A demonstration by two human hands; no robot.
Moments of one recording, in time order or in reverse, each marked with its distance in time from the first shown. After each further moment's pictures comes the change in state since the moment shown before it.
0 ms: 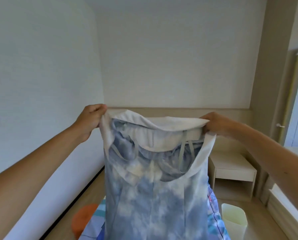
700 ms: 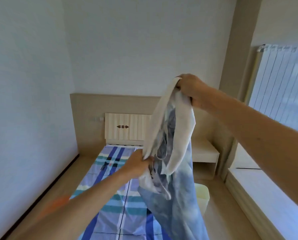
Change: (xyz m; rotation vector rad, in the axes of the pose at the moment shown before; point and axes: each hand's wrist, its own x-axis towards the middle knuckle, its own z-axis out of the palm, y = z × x) left_hand -0.115 -0.090 0.210 0.180 -0.484 -0.159; right_hand -0.031 -0.073 -0.025 0.403 0.256 0.008
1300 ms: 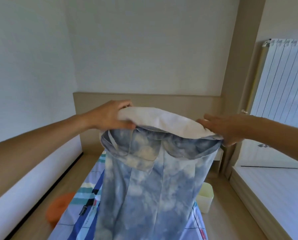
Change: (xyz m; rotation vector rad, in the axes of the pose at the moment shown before) left_hand 0.021 0.082 -0.158 0.626 -0.101 0.468; right_hand -0.029 0.112 -0.081 -1.656 -0.553 -0.438
